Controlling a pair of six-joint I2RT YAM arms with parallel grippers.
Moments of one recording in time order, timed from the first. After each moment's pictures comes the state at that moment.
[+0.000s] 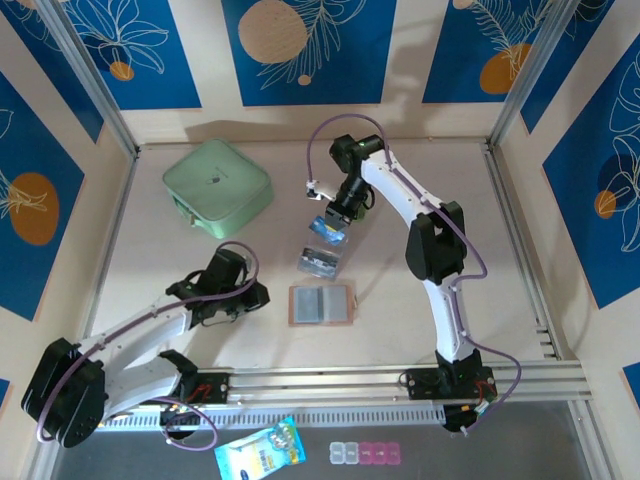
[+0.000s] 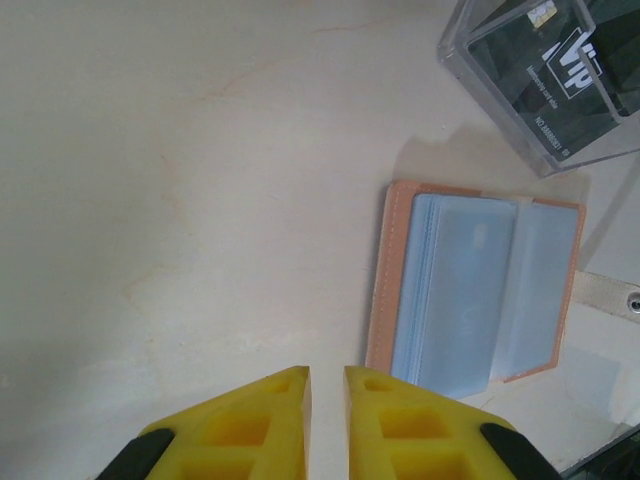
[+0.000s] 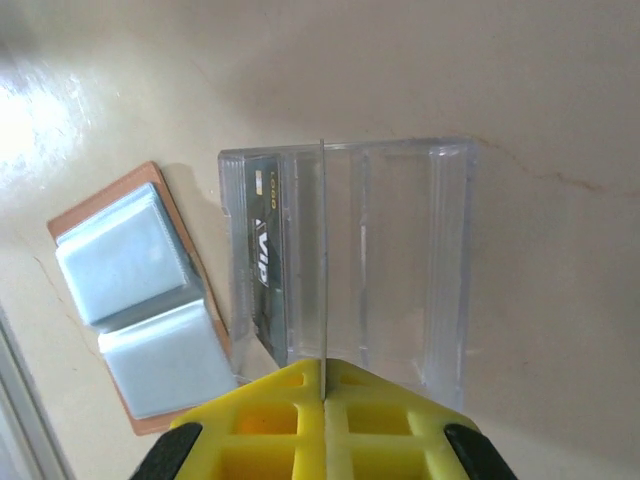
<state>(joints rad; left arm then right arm) -0.58 1.06 0.50 -0.41 0.24 -0.87 0.48 2.24 2.13 -1.45 -0.43 -0.62</state>
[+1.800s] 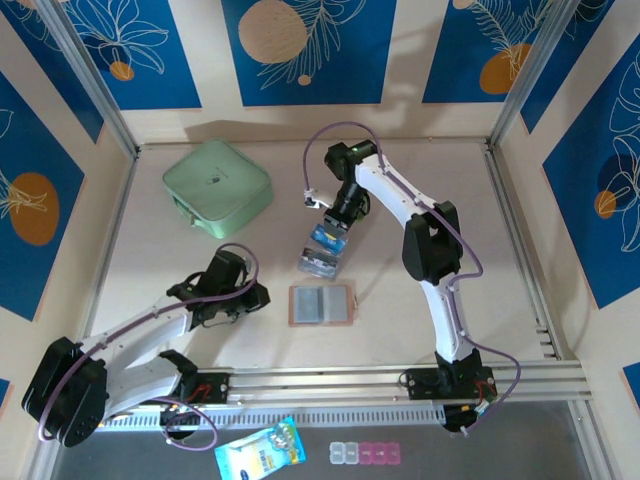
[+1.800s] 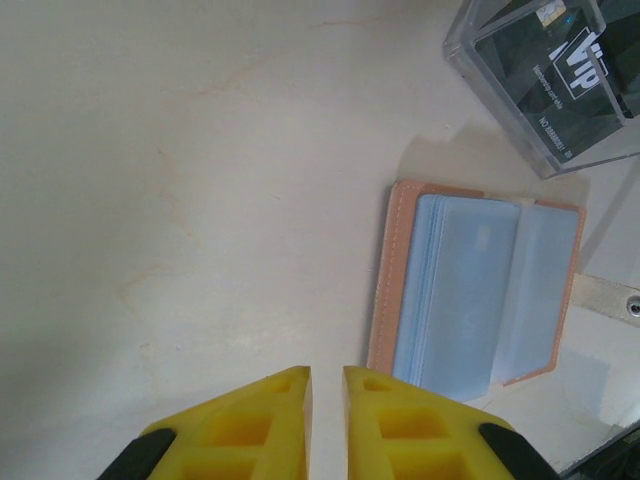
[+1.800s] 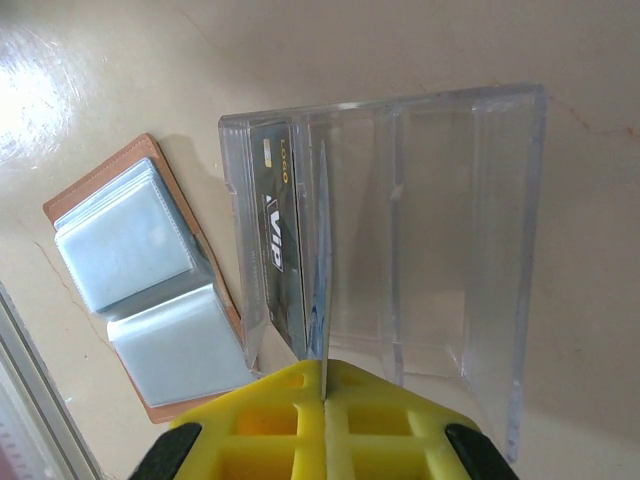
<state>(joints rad) -0.57 1.06 0.47 -0.37 0.25 -0.88 0.50 2.25 2.11 -1.47 -0.39 -0.60</state>
